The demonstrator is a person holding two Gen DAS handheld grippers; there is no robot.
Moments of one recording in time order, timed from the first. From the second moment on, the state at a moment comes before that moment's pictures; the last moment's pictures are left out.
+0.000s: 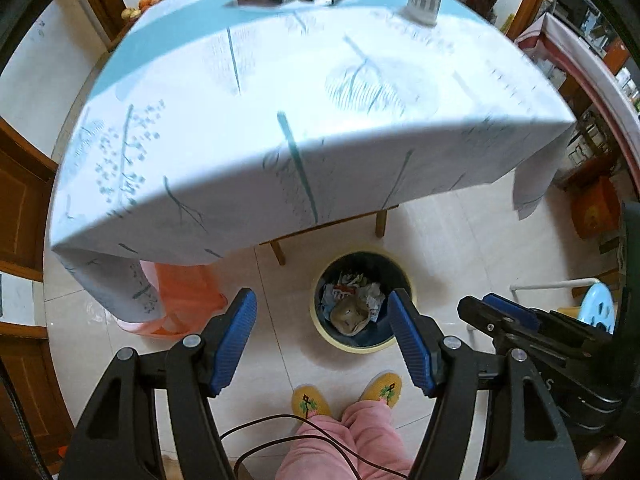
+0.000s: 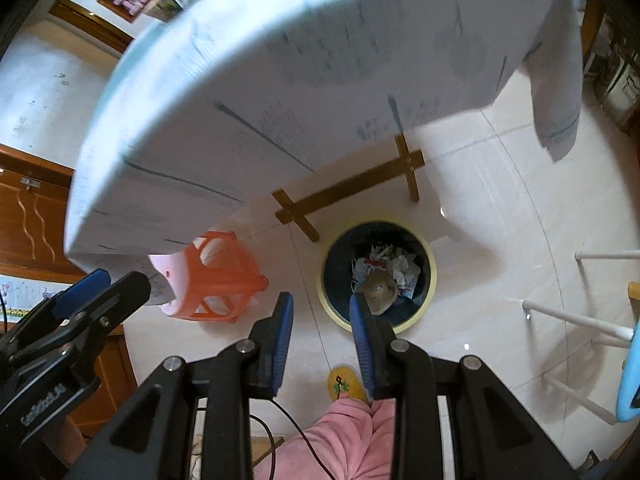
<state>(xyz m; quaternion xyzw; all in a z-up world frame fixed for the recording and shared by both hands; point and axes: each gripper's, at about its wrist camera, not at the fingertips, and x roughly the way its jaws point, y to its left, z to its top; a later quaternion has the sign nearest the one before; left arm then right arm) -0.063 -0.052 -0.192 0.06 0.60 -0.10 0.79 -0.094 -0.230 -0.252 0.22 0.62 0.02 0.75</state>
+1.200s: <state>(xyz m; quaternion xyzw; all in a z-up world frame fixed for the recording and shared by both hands) 0.000 -0.031 0.000 -0.02 0.47 -0.04 0.88 -0.030 -0.241 -0.053 0.12 0.50 0.12 0.85</state>
